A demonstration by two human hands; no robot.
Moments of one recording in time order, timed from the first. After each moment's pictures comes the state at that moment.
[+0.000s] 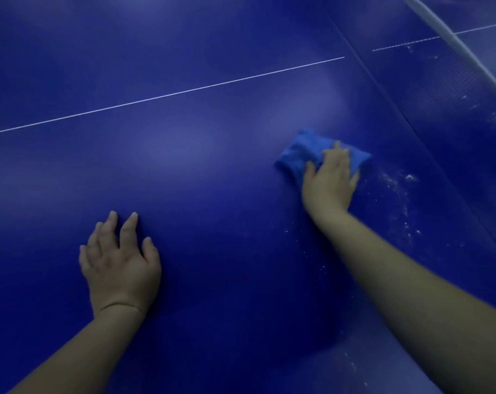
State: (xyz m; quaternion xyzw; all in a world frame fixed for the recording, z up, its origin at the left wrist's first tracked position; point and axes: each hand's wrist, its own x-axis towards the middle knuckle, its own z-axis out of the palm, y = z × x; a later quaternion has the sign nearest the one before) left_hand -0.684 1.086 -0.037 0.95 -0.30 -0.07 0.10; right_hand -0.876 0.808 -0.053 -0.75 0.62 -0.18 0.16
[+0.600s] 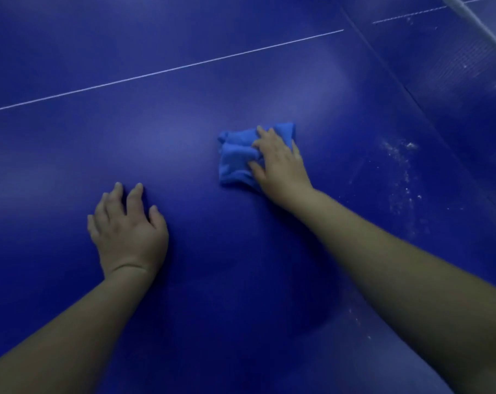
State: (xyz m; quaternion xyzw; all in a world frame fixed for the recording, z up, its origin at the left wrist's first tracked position) left_hand -0.684 1.090 -0.043 0.94 -0.30 -0.04 0.13; right_hand -0.840 0.870 -0.048 -0.89 0.39 -0.10 0.19
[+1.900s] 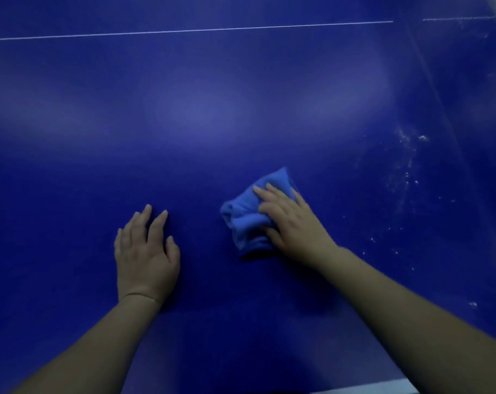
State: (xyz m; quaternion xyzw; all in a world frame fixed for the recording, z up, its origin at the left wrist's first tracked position) left_hand -0.807 1.236 -0.037 0.95 -0.28 -0.07 0.12; right_hand -0.966 0.997 -0.034 -0.97 0.13 -0.05 0.21
